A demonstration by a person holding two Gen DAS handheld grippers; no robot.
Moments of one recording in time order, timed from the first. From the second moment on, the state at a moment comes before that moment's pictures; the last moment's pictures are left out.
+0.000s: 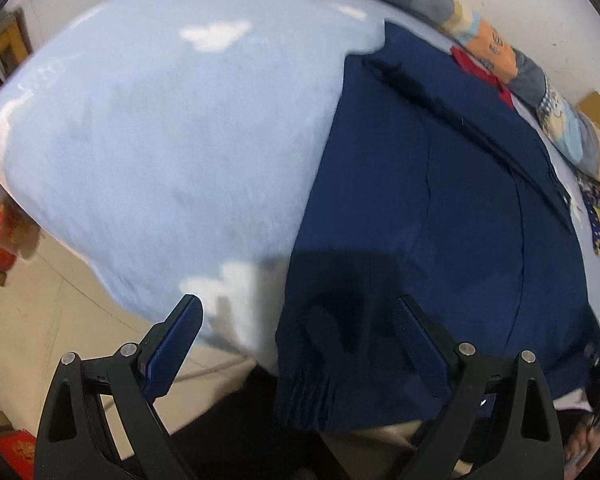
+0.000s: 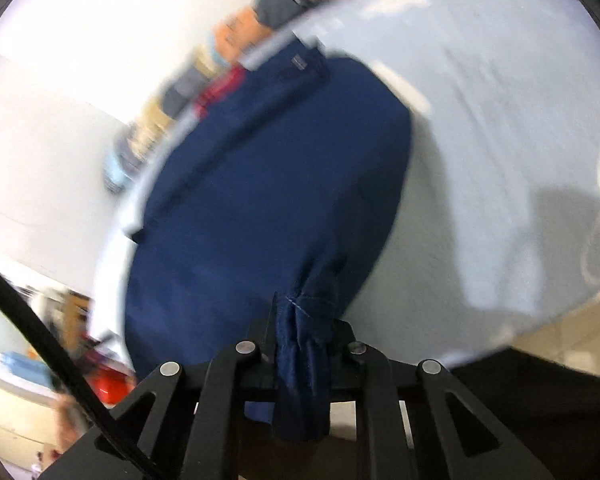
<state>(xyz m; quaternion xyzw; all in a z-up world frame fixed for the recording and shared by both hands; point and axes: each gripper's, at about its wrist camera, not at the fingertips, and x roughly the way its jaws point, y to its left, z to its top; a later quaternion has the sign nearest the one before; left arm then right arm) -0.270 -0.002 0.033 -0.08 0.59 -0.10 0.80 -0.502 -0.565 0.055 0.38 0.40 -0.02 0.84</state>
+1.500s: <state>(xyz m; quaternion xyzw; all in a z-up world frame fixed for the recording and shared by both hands) -0.286 -0.034 0.005 -0.18 0.61 -0.25 0.73 -0.440 -0.621 0.143 0.40 0.26 0.03 0.88</state>
